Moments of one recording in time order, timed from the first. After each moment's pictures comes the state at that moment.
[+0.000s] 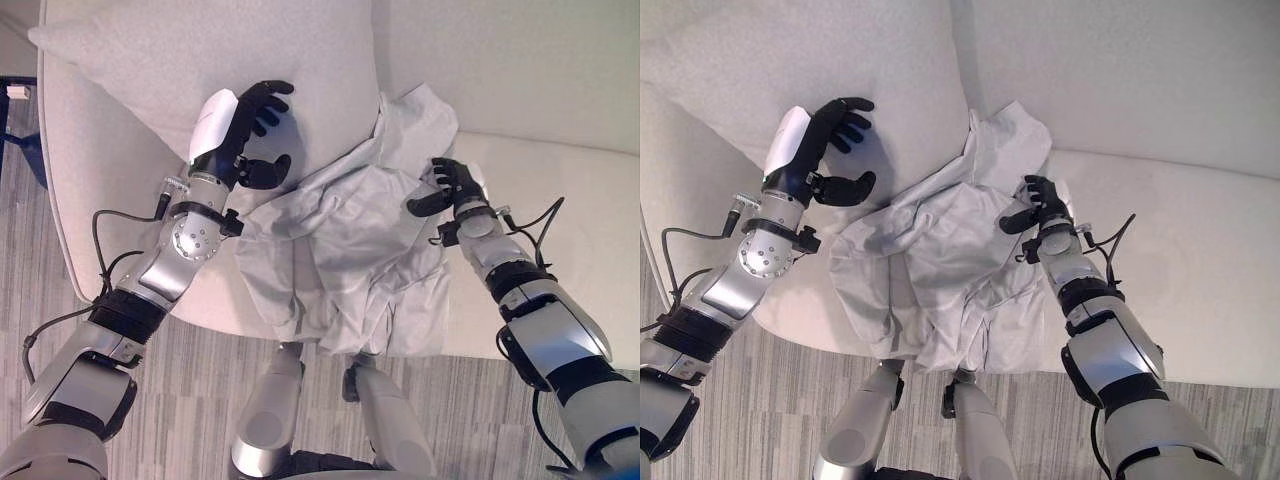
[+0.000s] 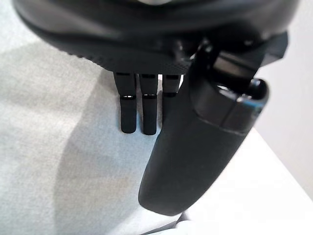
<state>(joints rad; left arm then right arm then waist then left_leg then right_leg) -0.74 0.71 -0.46 0.25 0.09 -0.11 0.34 -1.05 -0.42 0.48 1.22 0.24 0.02 -0.22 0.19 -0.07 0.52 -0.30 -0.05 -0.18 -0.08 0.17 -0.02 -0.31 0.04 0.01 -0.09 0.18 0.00</state>
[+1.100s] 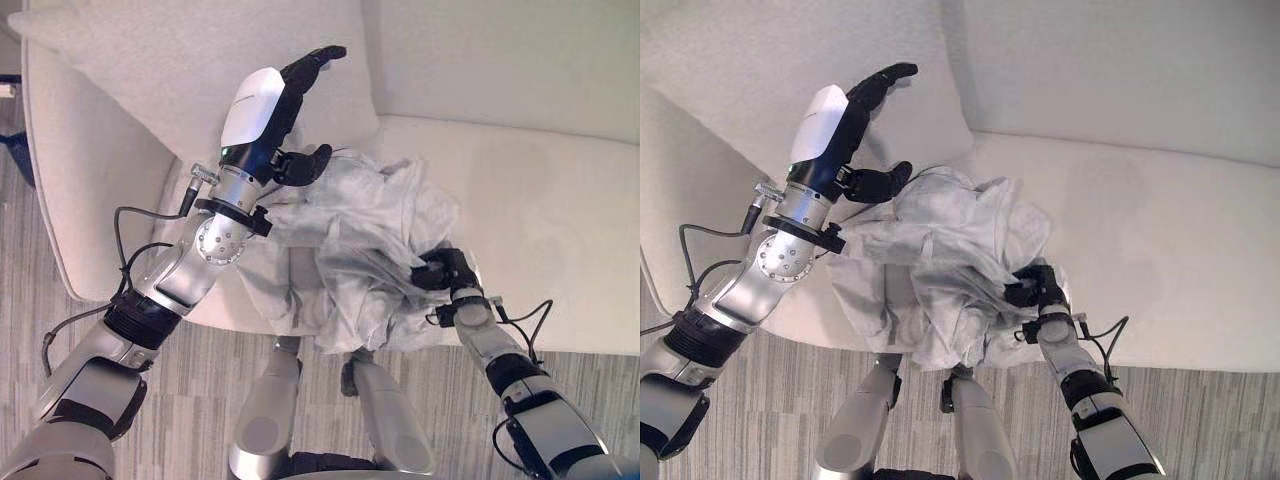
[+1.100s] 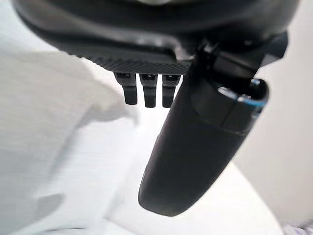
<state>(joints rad) -0.73 0.64 -0.47 0.00 0.21 -0.06 0.31 -0.47 -0.42 0.28 0.85 0.12 -0.01 -0.28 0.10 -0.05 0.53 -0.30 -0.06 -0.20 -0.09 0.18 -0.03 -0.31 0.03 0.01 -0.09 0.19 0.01</state>
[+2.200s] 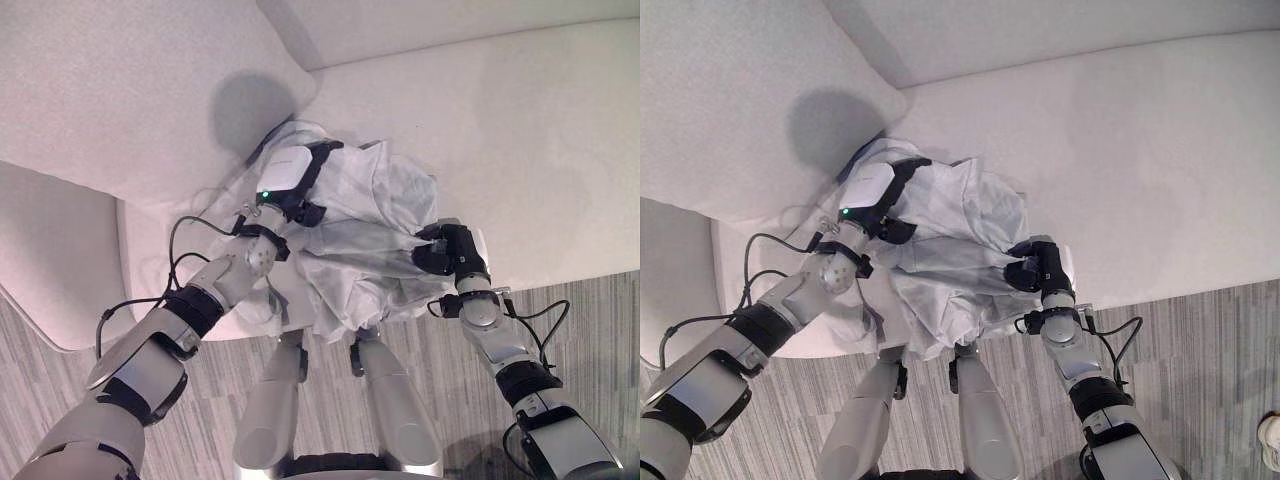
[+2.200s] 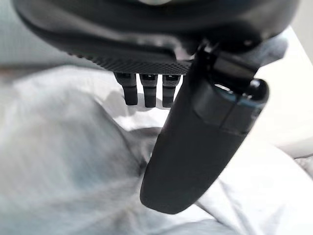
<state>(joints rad) -0.84 0.51 -0.69 0.54 0.33 -0.04 0.37 -0.41 -0.47 0.29 0.59 0.12 -0.09 -0.33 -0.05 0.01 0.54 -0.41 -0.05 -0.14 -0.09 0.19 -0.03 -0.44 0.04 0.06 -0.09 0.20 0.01</state>
